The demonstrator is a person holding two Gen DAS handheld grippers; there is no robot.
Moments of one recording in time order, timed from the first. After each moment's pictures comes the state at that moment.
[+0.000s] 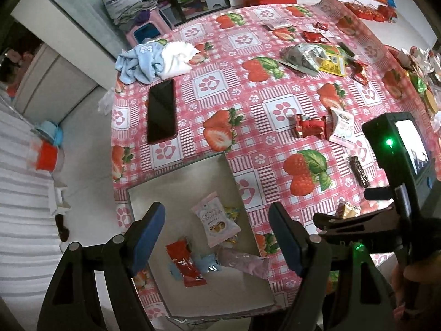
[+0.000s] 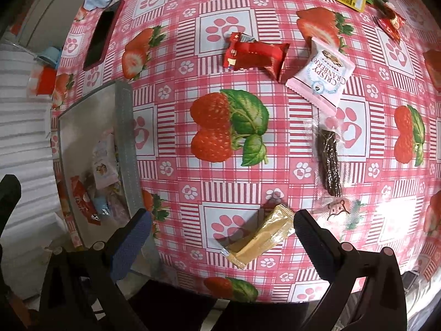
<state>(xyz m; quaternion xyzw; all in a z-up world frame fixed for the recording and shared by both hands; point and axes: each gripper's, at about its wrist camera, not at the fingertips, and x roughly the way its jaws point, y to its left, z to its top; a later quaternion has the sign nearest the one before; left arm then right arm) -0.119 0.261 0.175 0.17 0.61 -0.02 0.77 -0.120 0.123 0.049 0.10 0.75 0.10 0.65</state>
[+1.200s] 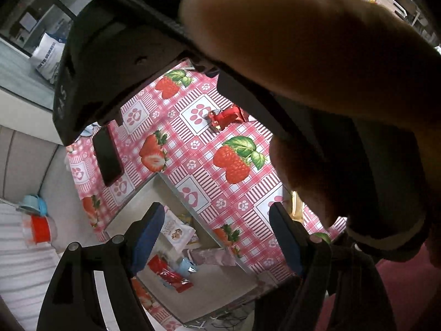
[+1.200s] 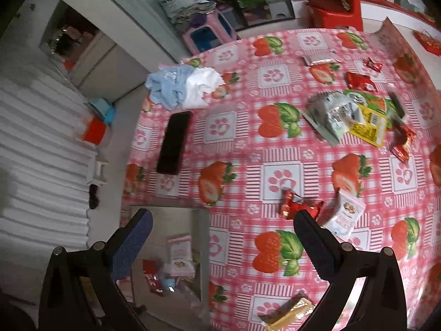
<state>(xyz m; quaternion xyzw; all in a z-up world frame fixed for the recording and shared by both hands) -0.164 0.178 0.191 0.28 0.59 -0.19 0.73 -0.036 0.138 0.164 0.15 0.57 0.17 0.79</state>
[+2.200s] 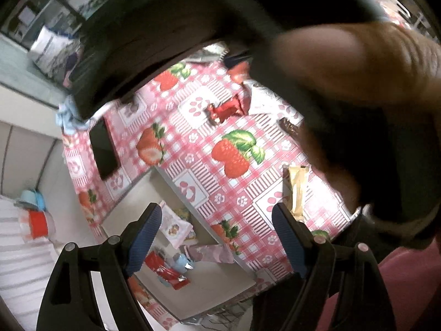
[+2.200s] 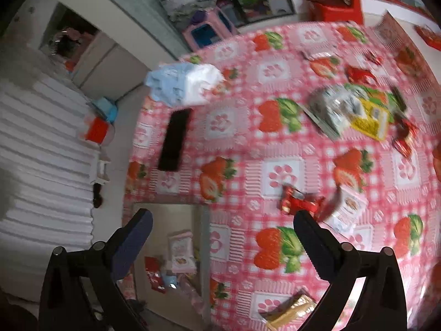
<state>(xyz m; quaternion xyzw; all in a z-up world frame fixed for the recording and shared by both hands) -0.162 0.182 0.178 0.26 0.61 -0.18 0.72 -0.041 0.128 0.153 0.17 0.59 0.16 0.78</state>
